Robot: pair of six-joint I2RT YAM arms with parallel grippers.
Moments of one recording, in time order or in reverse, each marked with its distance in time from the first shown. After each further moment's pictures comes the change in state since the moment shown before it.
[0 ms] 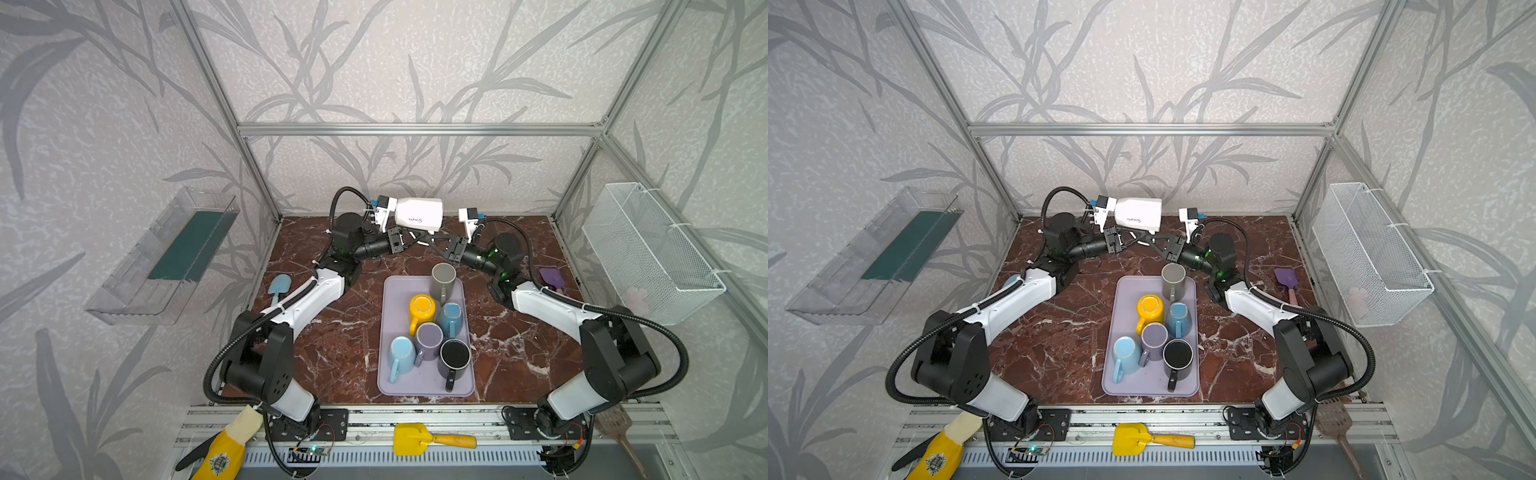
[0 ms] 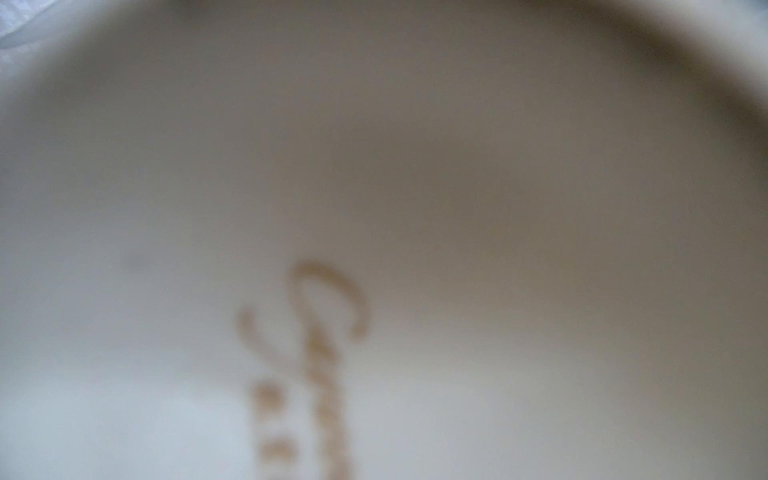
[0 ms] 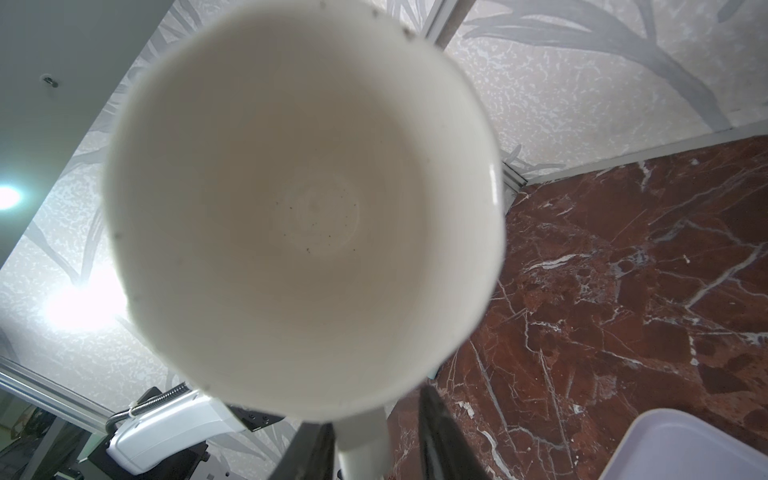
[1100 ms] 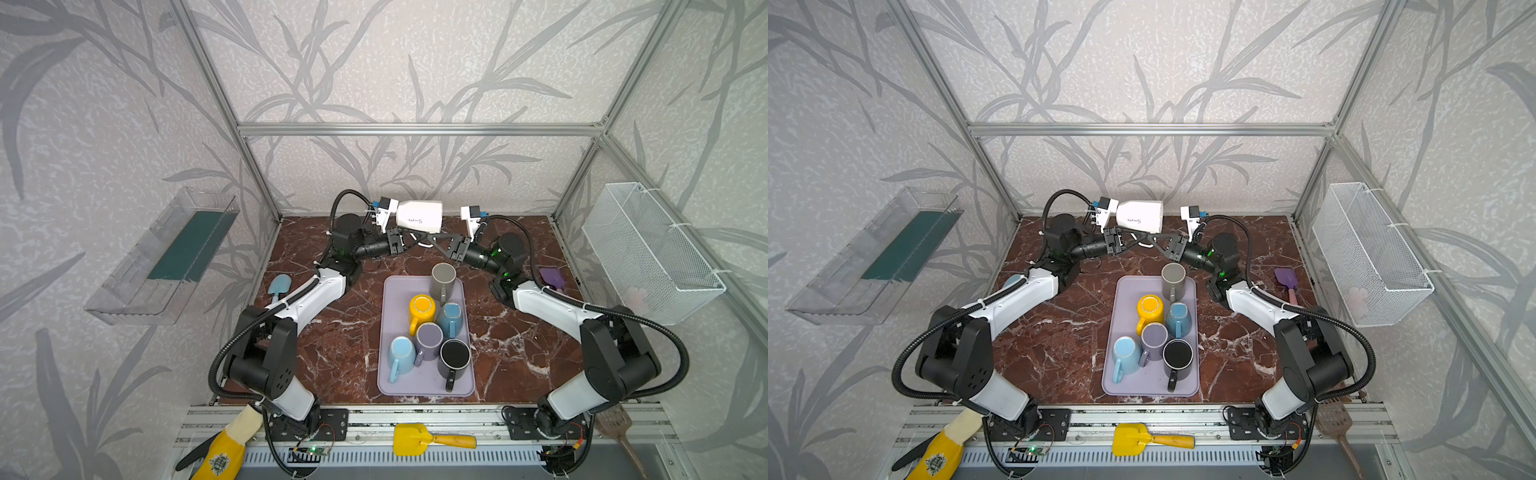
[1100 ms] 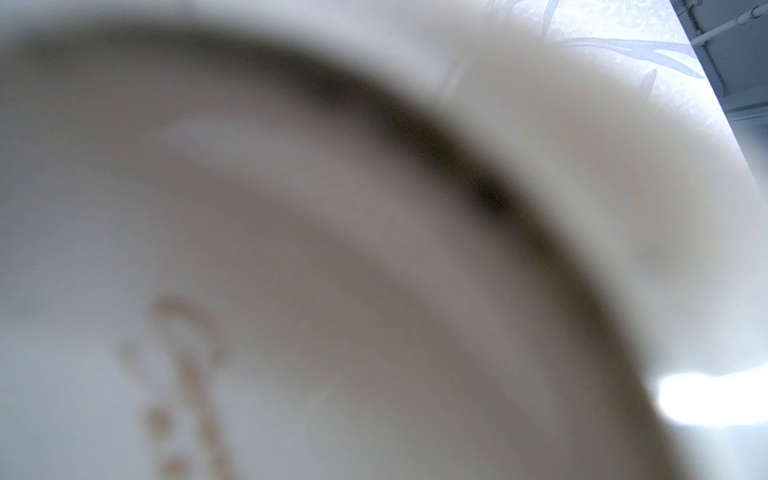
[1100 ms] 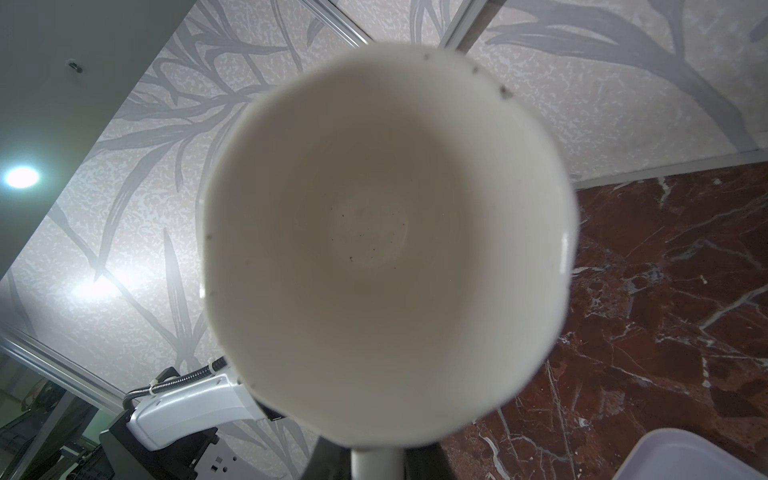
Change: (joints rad) left arm 0.012 0.030 -0.011 0.080 0.073 -0.081; right arm -0.013 0.000 0.000 0.037 -0.043 -0.012
